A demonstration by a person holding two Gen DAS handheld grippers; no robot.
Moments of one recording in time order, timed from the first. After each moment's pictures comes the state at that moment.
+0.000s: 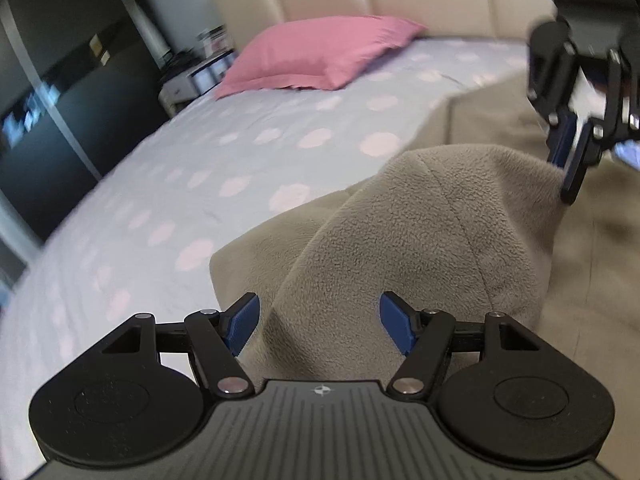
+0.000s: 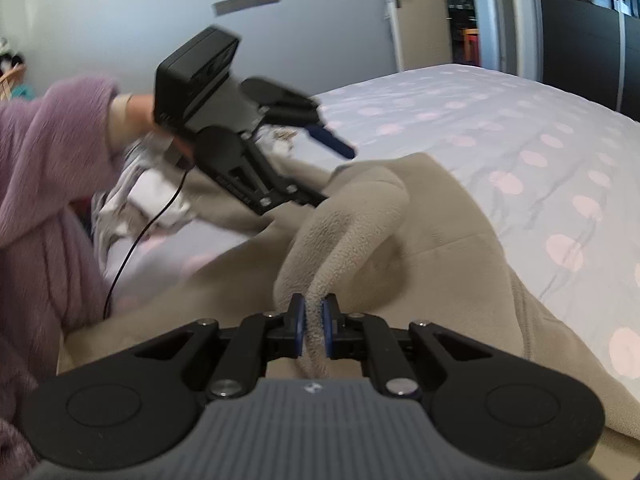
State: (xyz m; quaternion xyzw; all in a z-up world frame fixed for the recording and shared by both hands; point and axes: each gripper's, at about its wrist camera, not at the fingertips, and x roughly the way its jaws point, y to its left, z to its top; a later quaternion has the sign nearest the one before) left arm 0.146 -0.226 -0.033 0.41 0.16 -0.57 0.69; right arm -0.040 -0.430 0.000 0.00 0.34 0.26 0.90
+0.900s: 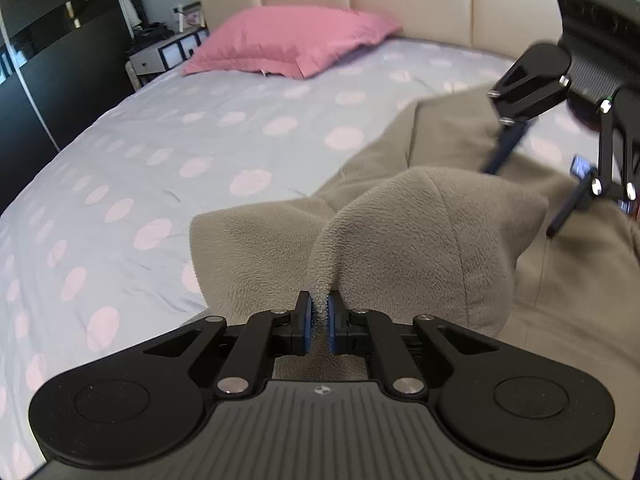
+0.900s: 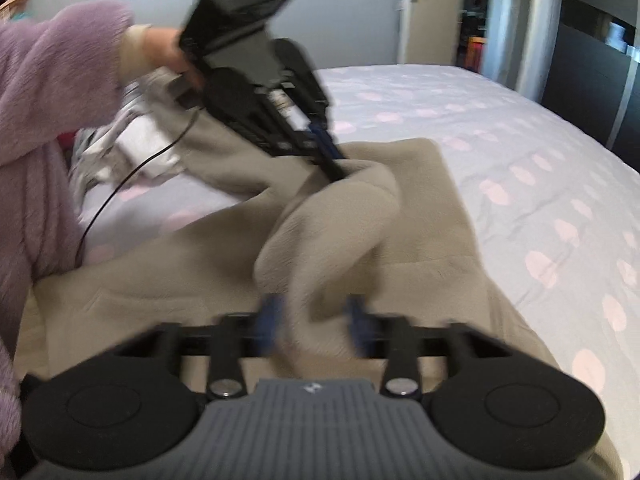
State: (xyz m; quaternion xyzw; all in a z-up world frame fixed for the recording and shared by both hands) left arm 0.173 -0.221 -0.017 0.34 0.25 -0.62 0.66; right arm -0.047 -0.412 0.008 -0.08 0.35 0.21 0.91
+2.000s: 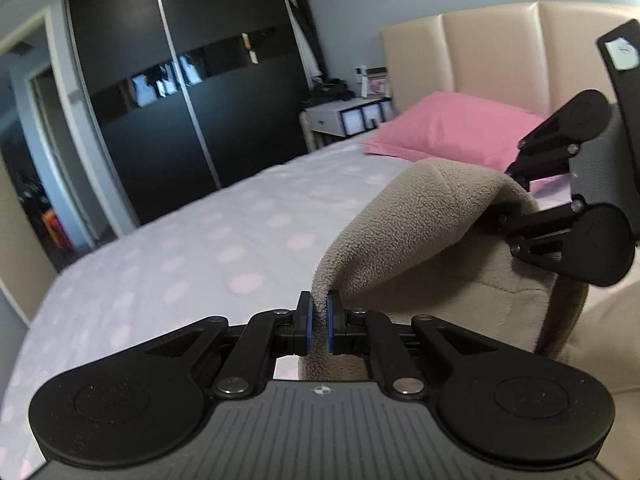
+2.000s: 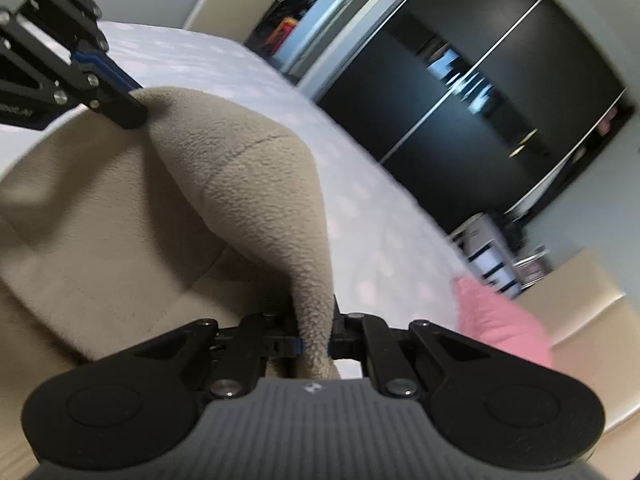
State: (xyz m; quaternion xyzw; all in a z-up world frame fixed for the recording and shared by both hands) left arm 0.272 -0.382 0.043 0.25 0.17 -0.43 0.85; right arm 0.183 -0.527 0.052 -0.29 0.33 -0.14 0.89
